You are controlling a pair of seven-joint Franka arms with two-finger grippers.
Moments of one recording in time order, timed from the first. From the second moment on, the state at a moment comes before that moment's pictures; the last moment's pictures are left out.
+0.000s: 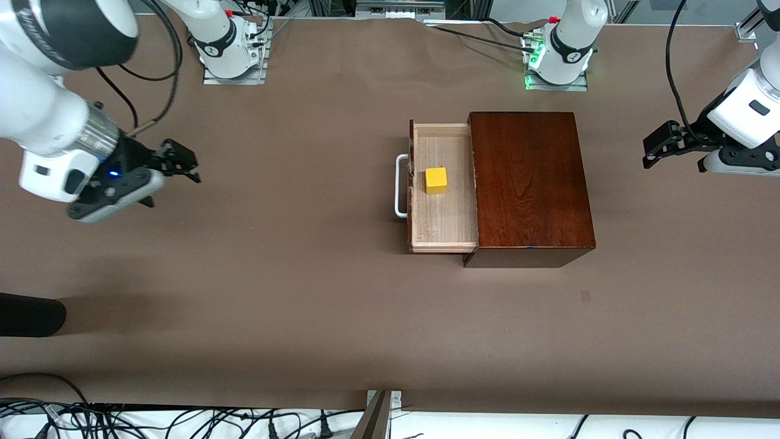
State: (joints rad) left arm -0.20 0.00 0.14 -1.62 0.00 1.65 -0.02; right arm 0.11 0.16 0.06 -1.52 0.11 1.71 -0.27
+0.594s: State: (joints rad) left arm -0.22 0.04 -0.07 -1.62 0.00 1.67 -0.32; right arm 0.05 0.04 -0.04 -1.60 0.05 1.65 -0.03
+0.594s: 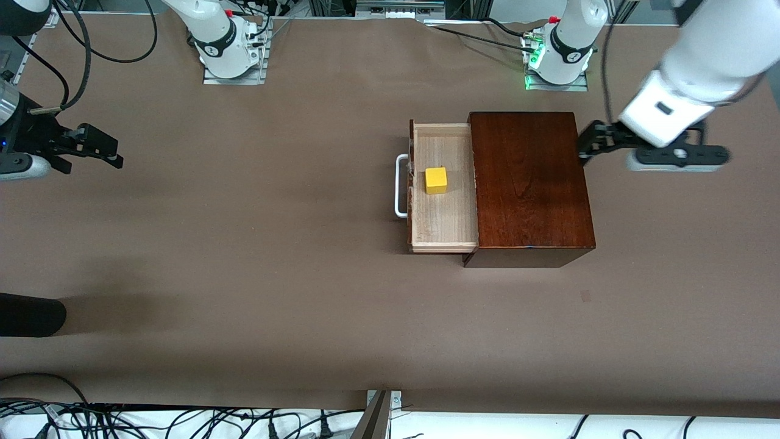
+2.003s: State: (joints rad) left arm -0.71 0.52 -0.25 -1.38 0.07 1.86 -1.45; right arm 0.03 0.05 -0.06 -1.62 -0.01 1.63 0.03
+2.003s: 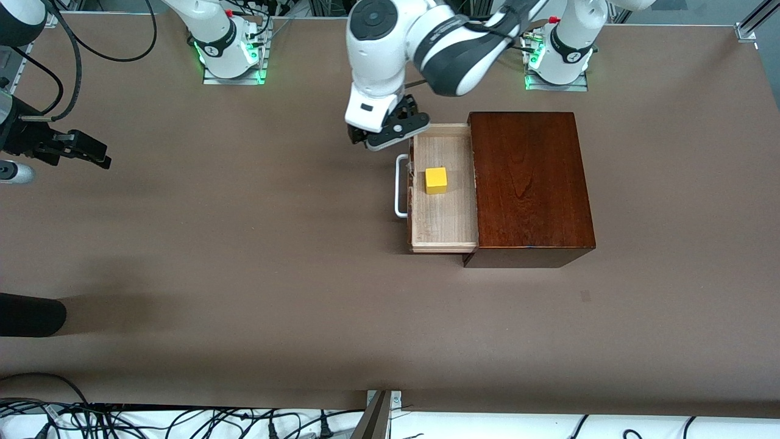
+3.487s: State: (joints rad) left arm -0.68 0.76 -0.19 -1.26 0.08 1.92 -1.62; right arm 0.03 0.06 -0.06 -1.62 -0.01 1.64 0.04
